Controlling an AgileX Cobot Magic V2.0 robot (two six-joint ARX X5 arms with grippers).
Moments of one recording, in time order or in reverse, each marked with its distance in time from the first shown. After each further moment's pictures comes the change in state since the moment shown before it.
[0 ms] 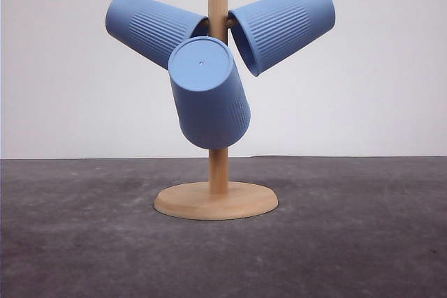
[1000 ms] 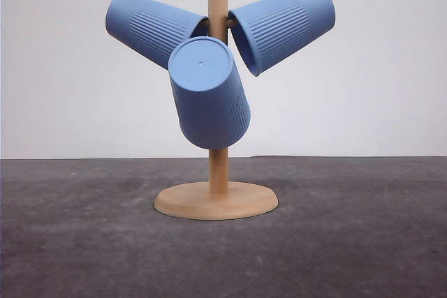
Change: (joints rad) left_arx 0.000 0.000 0.000 0.000 0.000 0.000; right_arx 0.000 0.000 0.000 0.000 0.000 0.000
